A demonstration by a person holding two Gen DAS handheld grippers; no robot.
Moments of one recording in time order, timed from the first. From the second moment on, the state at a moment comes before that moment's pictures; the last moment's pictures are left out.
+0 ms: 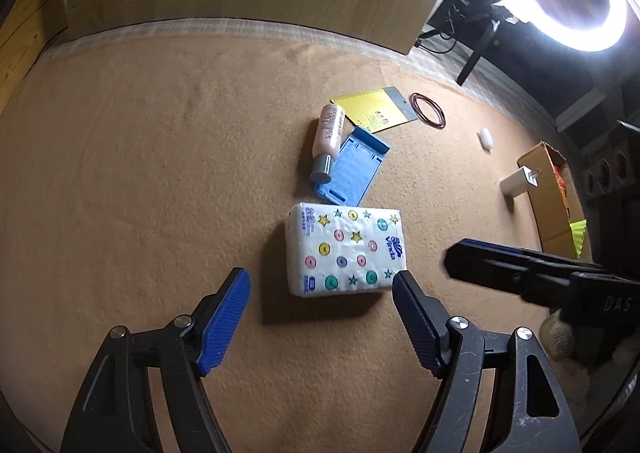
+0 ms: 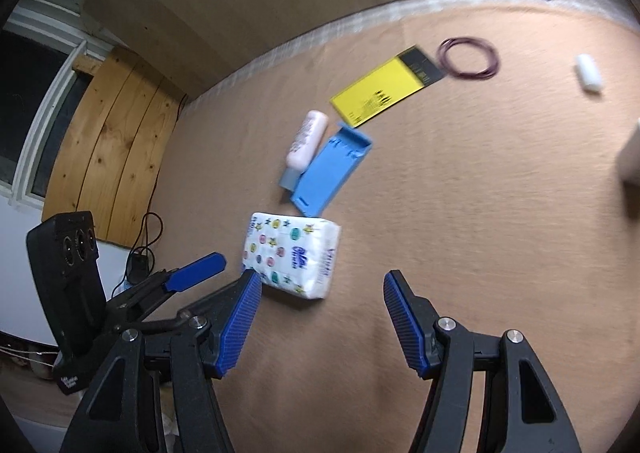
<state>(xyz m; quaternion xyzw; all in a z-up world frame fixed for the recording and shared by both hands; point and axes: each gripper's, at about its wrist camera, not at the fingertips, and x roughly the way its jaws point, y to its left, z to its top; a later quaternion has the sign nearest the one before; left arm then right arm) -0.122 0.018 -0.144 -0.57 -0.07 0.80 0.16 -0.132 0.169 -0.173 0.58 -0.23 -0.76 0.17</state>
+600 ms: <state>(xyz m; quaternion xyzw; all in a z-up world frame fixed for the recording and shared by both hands) -0.132 0.032 -0.156 -0.58 -0.06 0.79 0.19 -0.154 0.156 -0.196 0.60 -0.24 -0.74 0.18</state>
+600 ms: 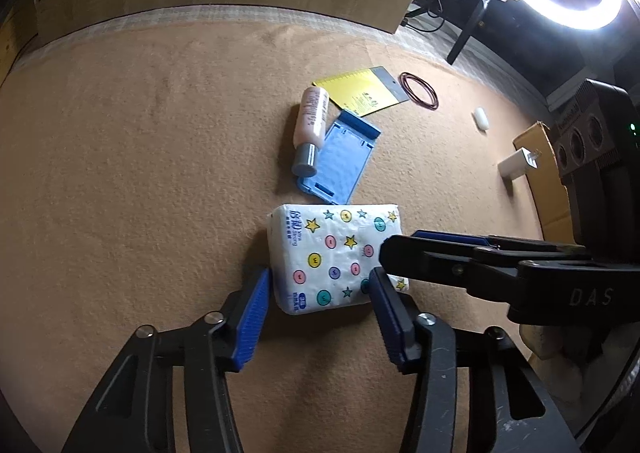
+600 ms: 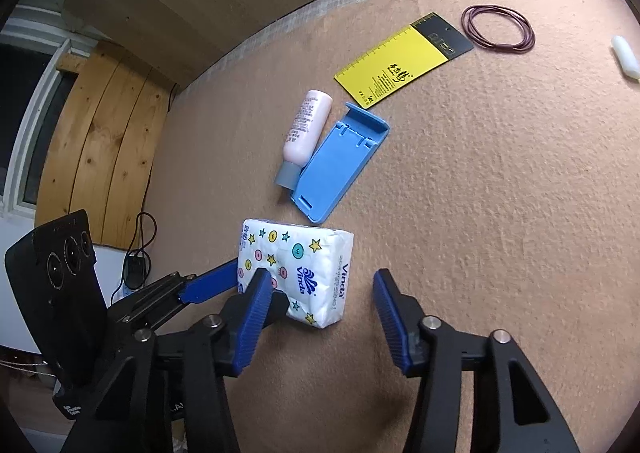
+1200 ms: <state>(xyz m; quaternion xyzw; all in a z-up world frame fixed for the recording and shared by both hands) -0.116 0.047 -0.157 -0.58 -0.05 0.79 0.20 -0.155 0.156 -0.205 0.61 -0.22 -0.73 0.19</state>
